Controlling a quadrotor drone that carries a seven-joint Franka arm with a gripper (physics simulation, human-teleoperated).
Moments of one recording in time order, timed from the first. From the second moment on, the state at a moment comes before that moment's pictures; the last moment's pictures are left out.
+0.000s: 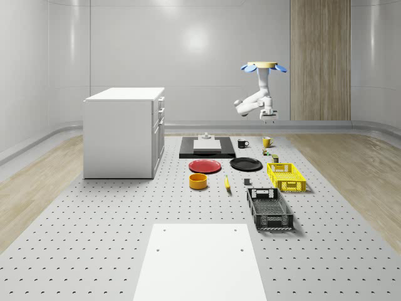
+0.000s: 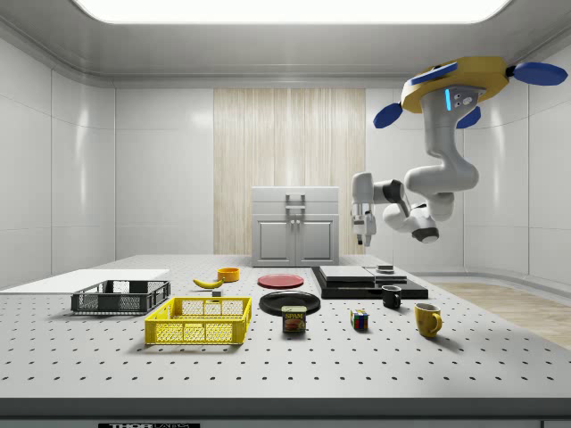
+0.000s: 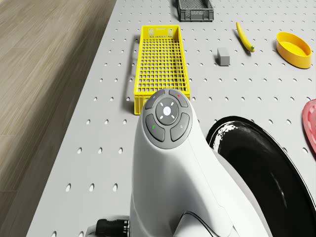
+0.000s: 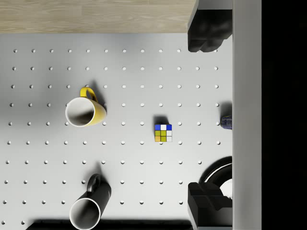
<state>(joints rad) -1.00 -1.05 1.24 -2.90 -1.98 1.17 1.55</state>
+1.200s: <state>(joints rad) -1.08 -1.18 1.30 -2.89 -1.93 1.26 1.61</state>
